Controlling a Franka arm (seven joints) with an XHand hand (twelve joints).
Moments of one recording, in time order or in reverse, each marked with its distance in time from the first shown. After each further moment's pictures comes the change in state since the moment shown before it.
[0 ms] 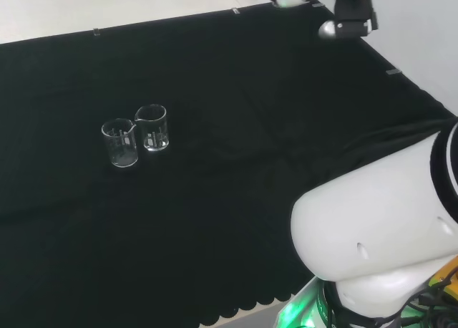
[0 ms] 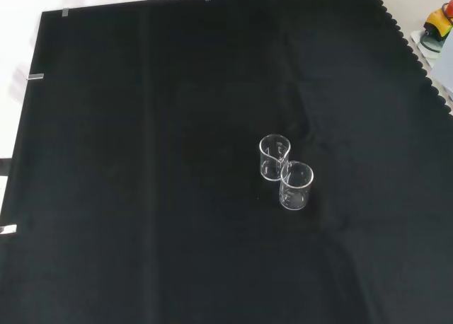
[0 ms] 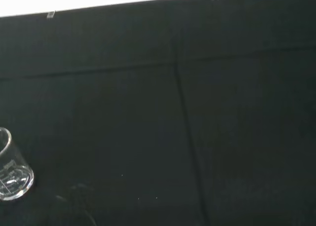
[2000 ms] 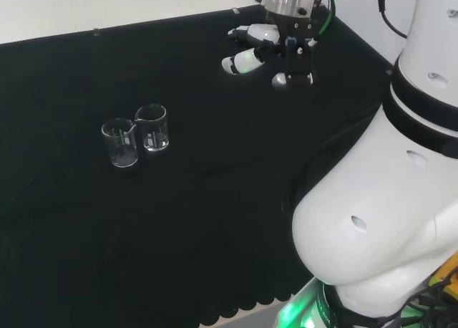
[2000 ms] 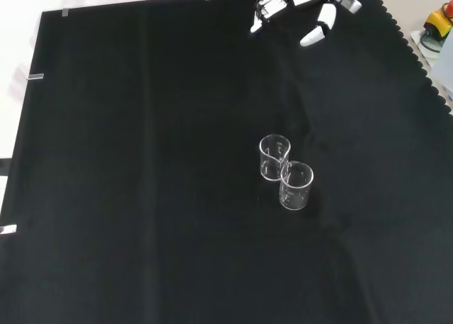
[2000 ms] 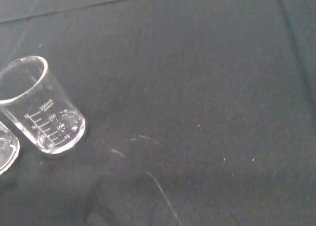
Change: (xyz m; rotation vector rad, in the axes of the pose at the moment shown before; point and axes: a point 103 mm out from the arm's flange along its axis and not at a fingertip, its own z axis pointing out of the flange) arm 0.038 0.083 0.135 0.122 0.150 -0.164
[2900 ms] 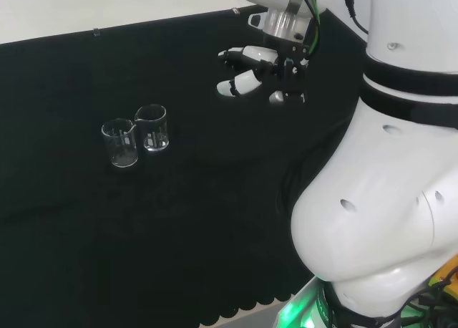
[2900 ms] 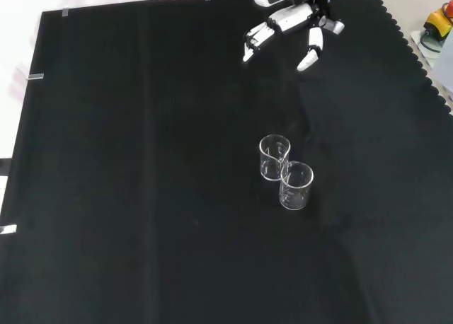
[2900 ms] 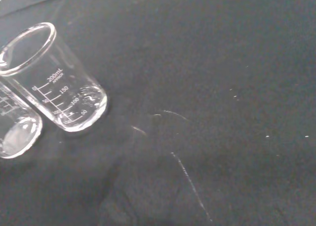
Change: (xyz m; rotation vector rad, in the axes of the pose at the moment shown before) arm -0.019 0.037 0.061 0.045 0.148 -0.139
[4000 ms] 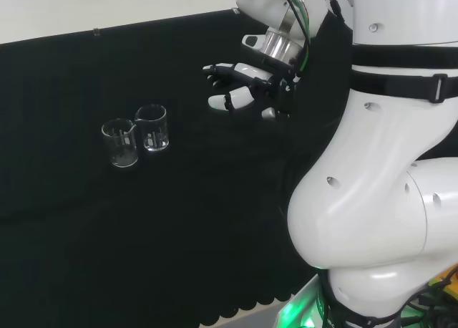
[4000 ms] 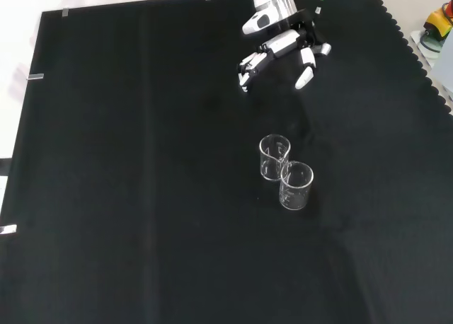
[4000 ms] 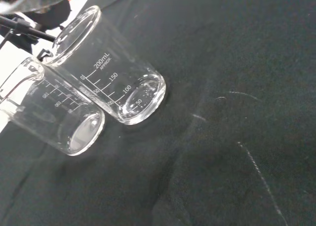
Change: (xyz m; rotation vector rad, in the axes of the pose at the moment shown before) arm -0.007 0.036 0.051 0.006 0.235 -0.189
